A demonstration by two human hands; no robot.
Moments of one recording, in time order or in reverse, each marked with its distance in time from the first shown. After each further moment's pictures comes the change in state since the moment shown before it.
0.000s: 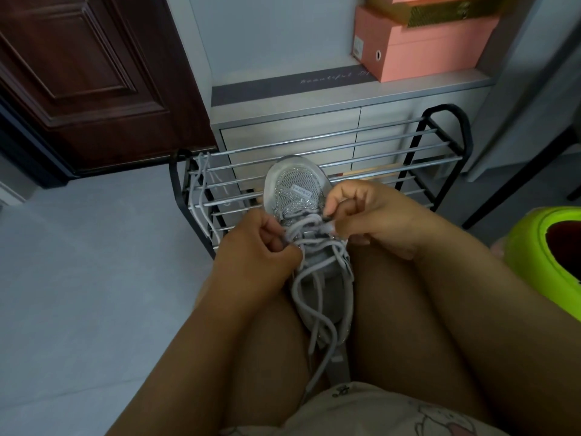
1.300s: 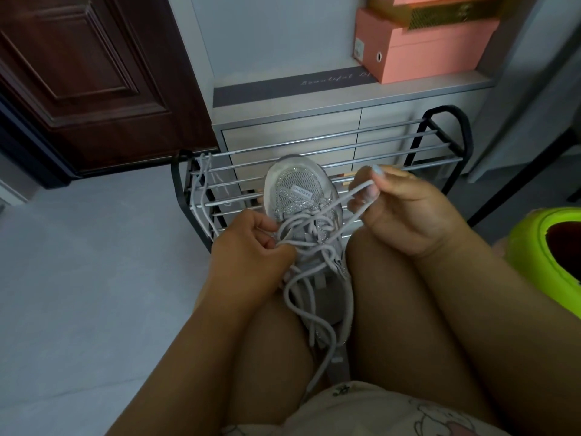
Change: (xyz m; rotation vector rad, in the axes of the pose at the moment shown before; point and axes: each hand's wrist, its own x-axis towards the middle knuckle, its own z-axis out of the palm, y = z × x) left_hand 0.000 0.001 -0.001 -0.045 0.115 -0.053; right_hand 0.001 0.003 -0.010 0.729 0.039 -0.202
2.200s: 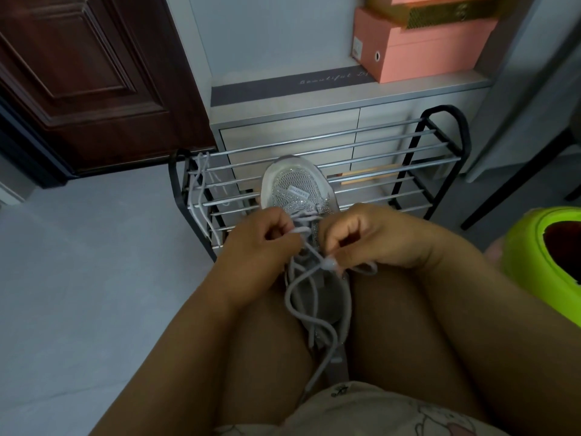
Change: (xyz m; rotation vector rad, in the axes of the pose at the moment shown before) left_hand 0.007 0.019 -0.003 -0.096 -0.322 0.067; right_hand -0.009 0.000 0.009 -0.926 -0.507 0.225
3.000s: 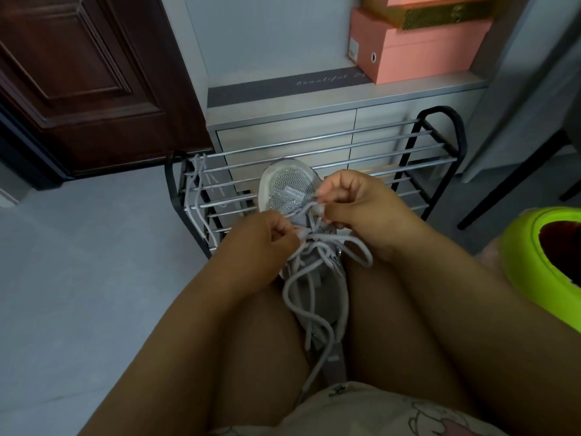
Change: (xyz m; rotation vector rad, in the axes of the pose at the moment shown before) left_hand 0.012 -0.003 0.000 0.262 -0.030 -0.007; right_hand 0.023 -0.001 0.010 0.319 0.667 0.034
